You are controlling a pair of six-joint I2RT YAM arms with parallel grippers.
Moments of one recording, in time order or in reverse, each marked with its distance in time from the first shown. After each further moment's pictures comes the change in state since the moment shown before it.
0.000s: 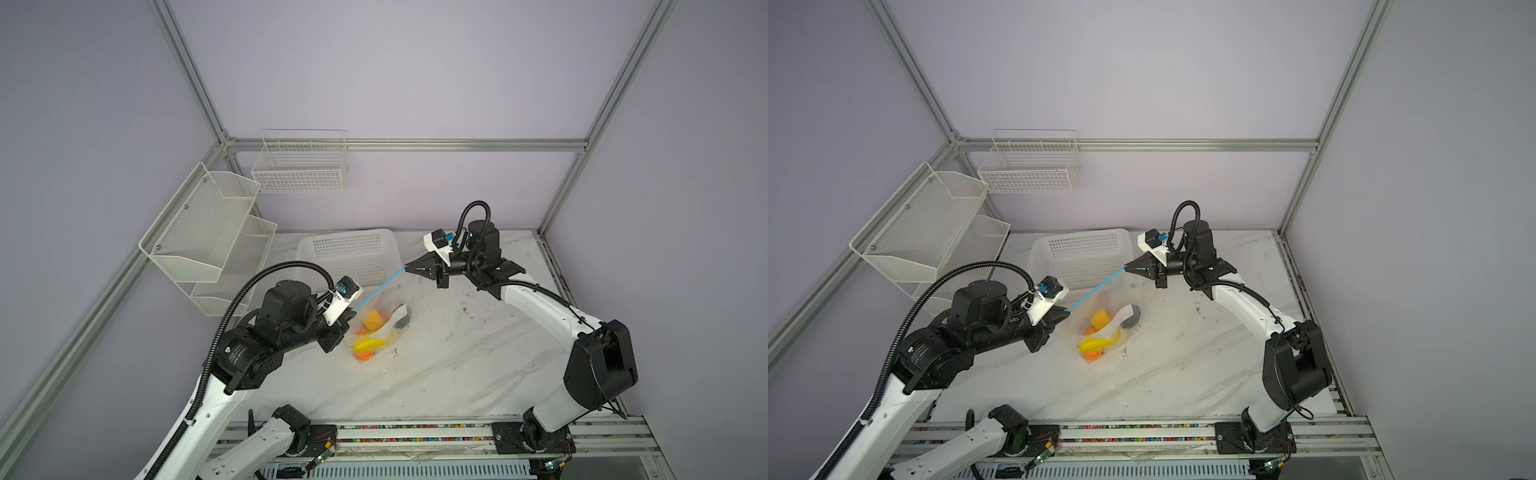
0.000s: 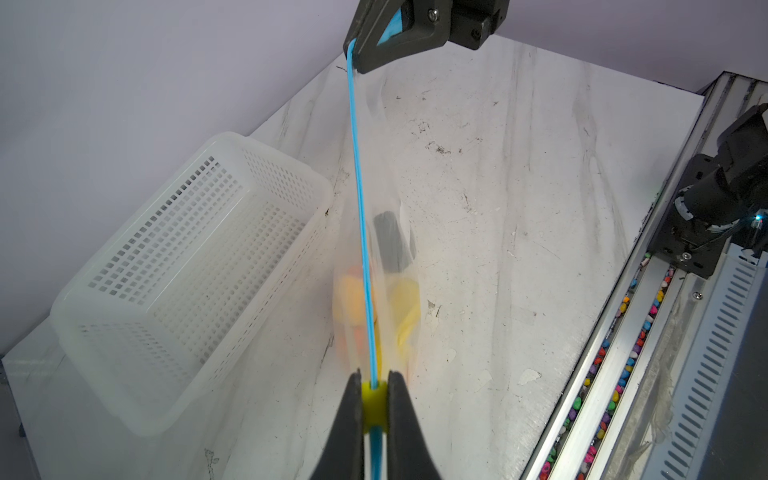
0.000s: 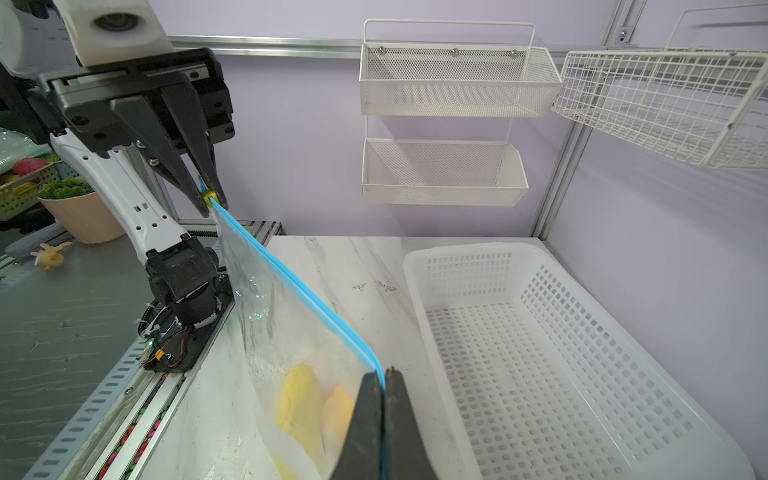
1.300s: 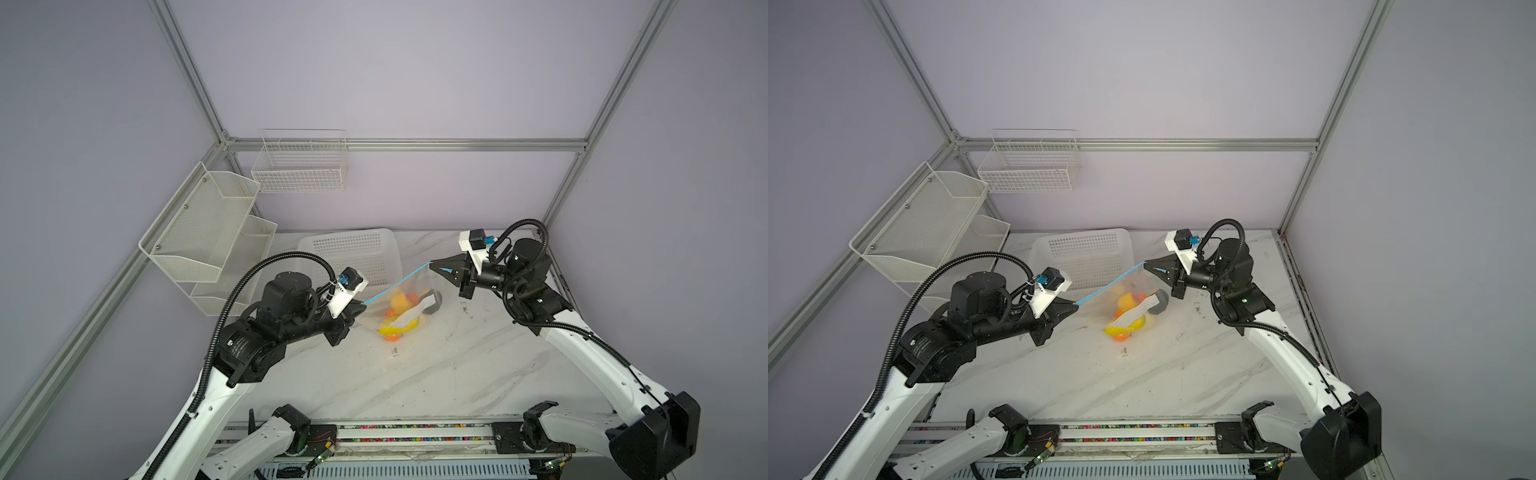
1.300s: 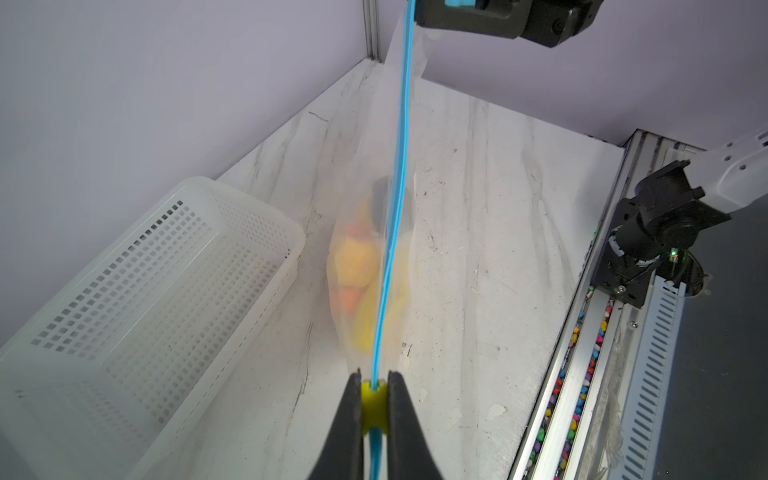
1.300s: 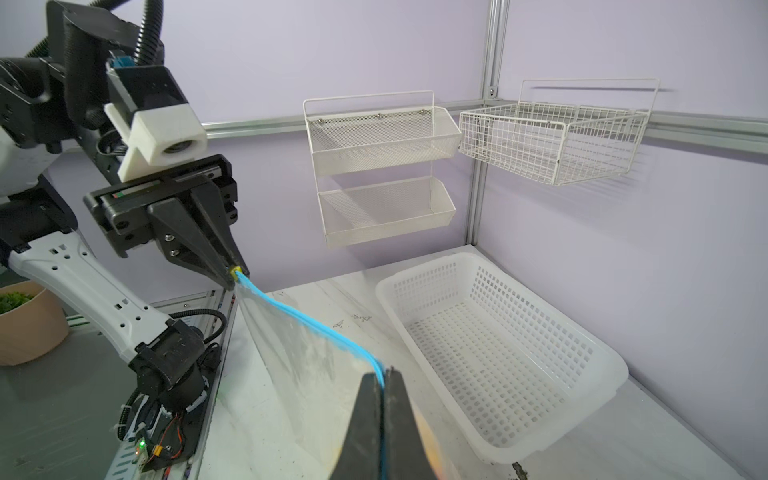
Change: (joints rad) left arm 0.000 0.019 0.043 0.088 0.145 -0.061; right arm -0.018 -0.467 -0.251 0.066 0.266 0.354
